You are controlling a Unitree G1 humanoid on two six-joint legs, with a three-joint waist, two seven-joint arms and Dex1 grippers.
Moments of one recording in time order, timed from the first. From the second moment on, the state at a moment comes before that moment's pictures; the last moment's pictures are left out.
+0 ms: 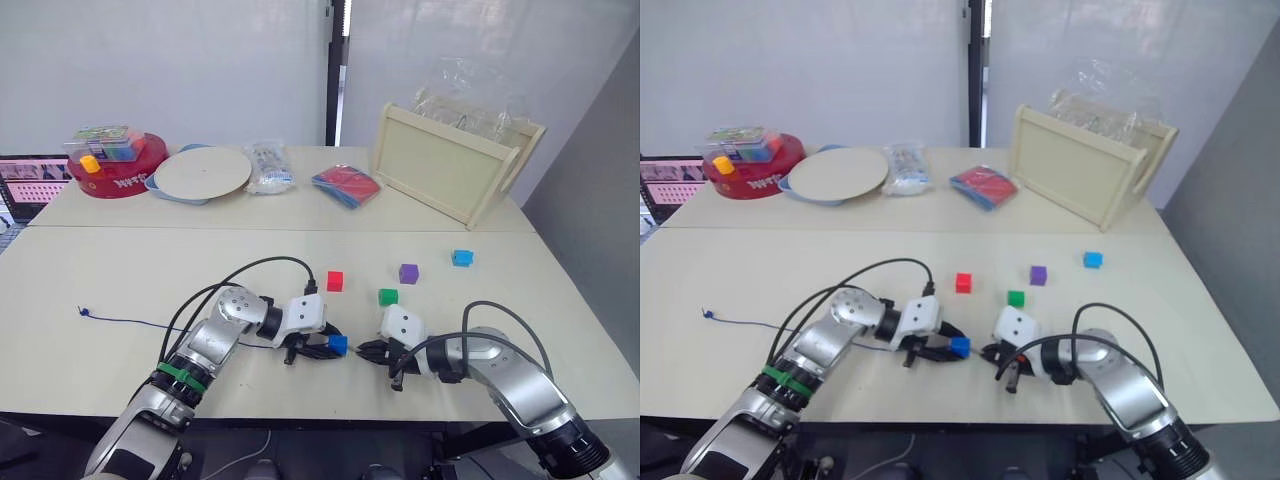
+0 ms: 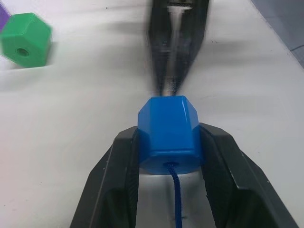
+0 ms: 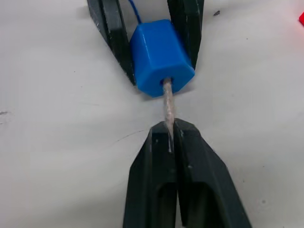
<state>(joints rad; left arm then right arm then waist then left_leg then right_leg) -0.61 0.48 -0.39 0.24 -0.08 0.07 -1.28 -0.30 -0.65 0.30 -0.30 0.17 0.56 0.91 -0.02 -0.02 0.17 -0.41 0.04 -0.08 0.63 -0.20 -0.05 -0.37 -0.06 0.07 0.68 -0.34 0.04</state>
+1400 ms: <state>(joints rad) -0.32 1.06 0.14 0.09 -0.39 0.31 -1.28 -0.51 -0.57 0.44 -0.27 0.15 0.62 1.00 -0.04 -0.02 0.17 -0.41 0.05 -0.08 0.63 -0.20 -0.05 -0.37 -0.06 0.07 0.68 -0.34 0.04</state>
